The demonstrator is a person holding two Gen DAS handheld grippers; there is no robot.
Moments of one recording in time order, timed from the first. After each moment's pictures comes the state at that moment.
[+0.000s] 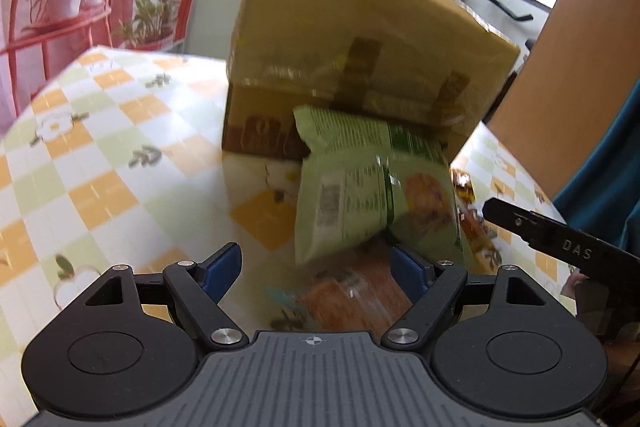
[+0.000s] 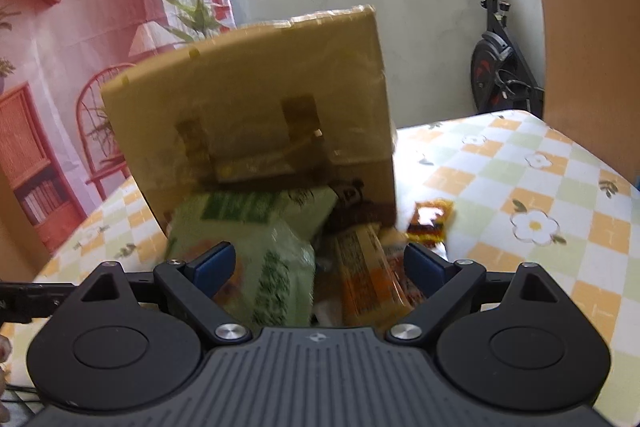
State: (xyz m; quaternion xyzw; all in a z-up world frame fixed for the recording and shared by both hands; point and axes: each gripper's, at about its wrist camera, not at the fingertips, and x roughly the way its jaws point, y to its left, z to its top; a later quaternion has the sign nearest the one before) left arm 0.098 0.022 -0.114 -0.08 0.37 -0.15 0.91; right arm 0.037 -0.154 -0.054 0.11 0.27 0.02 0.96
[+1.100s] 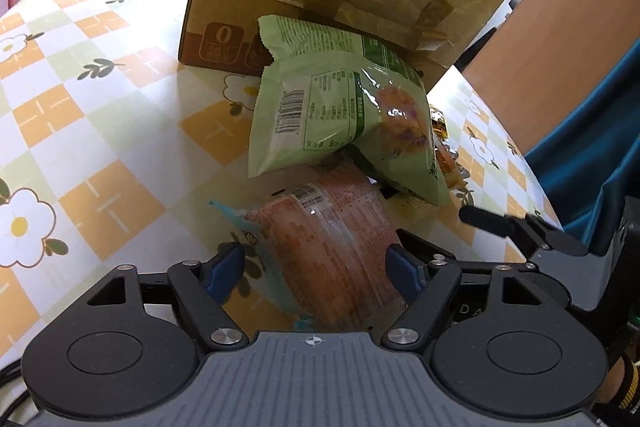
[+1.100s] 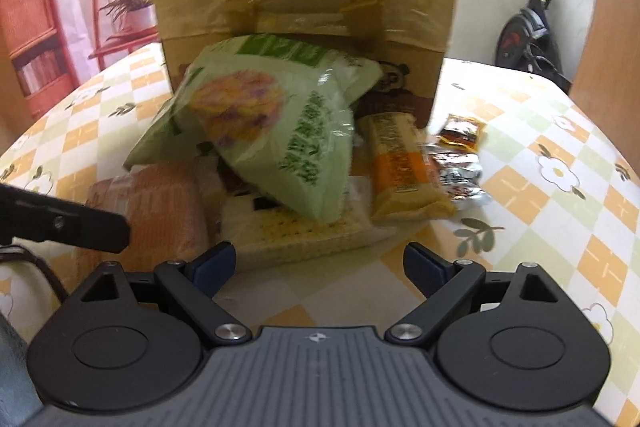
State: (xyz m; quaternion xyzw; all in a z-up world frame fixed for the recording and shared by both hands) left arm 0.096 0.011 -0.146 -0.12 0.45 -0.20 0.86; right arm 0.027 -0.108 -0.103 -0.02 0.38 0.05 0.93
